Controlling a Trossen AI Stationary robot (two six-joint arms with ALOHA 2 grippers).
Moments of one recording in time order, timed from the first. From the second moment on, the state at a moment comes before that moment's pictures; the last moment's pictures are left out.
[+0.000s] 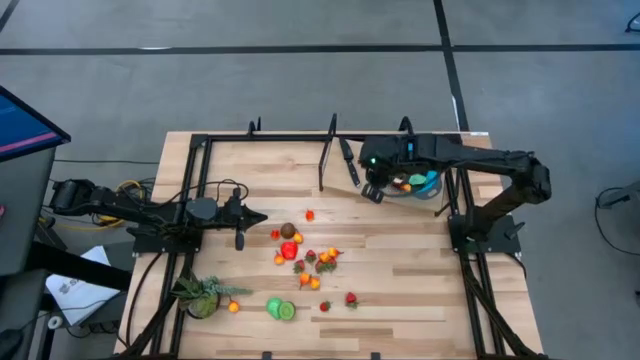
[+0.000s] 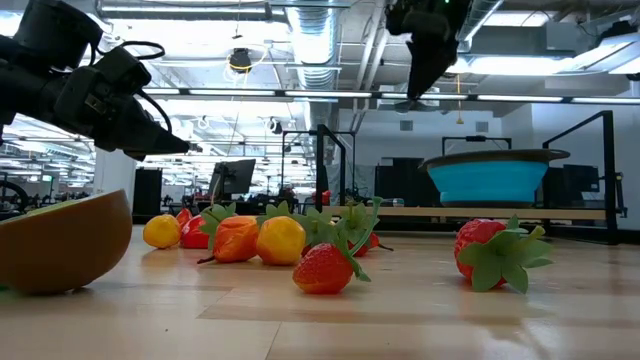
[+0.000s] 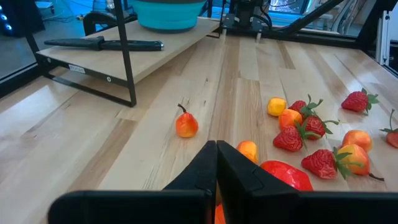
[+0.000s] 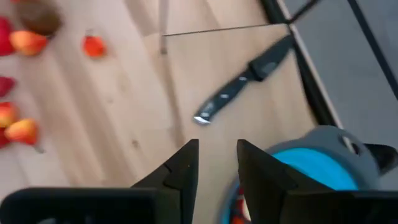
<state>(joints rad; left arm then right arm) -0.03 0.71 0.01 0.44 -0.21 -0.11 -0.18 1.51 1.47 -1.09 0.29 0.15</state>
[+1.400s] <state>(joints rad) -0.03 0.71 0.01 0.44 -0.08 -0.30 0.15 1.51 1.47 -0.67 0.29 0.14</state>
